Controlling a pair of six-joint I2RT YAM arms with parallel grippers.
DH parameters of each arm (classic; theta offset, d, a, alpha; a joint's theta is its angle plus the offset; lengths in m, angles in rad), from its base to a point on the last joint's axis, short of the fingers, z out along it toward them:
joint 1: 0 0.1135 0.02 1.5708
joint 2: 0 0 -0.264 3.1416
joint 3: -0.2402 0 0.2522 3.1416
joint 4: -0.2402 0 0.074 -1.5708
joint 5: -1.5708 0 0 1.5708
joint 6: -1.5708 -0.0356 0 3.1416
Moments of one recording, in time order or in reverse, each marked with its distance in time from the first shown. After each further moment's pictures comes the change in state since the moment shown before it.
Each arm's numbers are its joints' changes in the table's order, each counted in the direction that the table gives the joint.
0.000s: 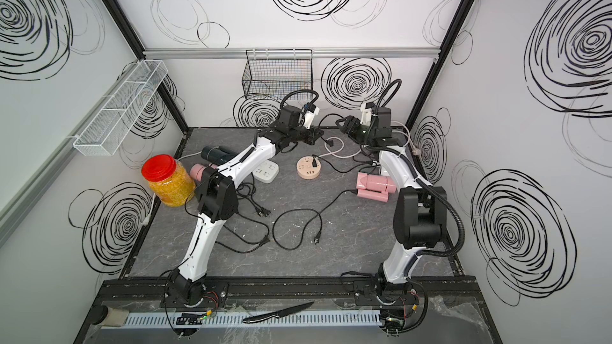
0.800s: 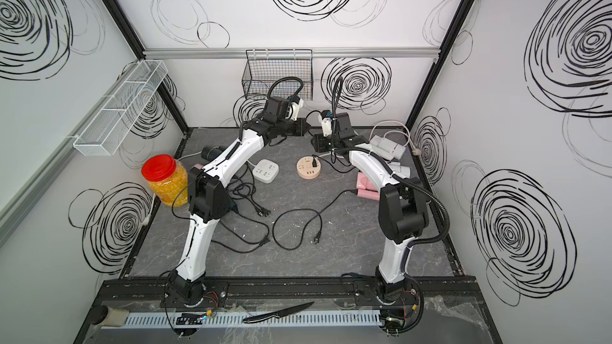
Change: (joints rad) left arm 0.054 0.058 -0.060 -0.202 0.043 0.182; right arm 0.291 -0.135 -0.167 -0.256 -0.372 0.546
